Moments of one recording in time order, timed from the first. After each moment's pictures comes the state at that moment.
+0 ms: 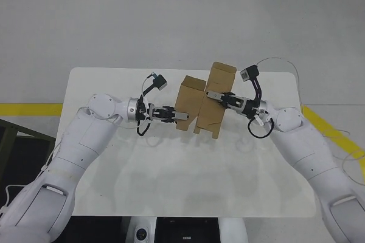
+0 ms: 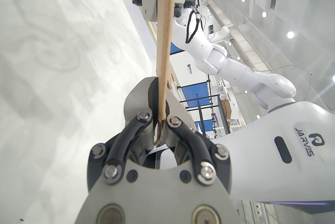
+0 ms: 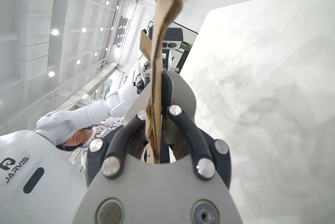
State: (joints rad) left arm 0.62 -1.16 -0.89 -1.04 -0.49 -0.53 -1.29; right arm -0.64 -1.10 0.79 -1.03 0.59 -0.68 0.87
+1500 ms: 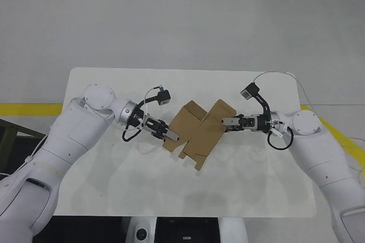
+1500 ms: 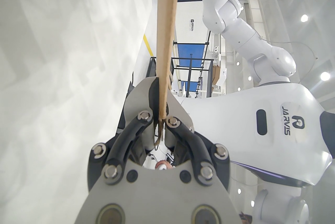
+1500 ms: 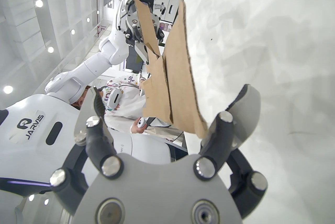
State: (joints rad) left arm 0.49 -1.04 -0.67 -1.11 -0.60 -0.28 -1.54; right arm -0.73 -1.03 0.93 -1.11 0.61 -0.52 1.30
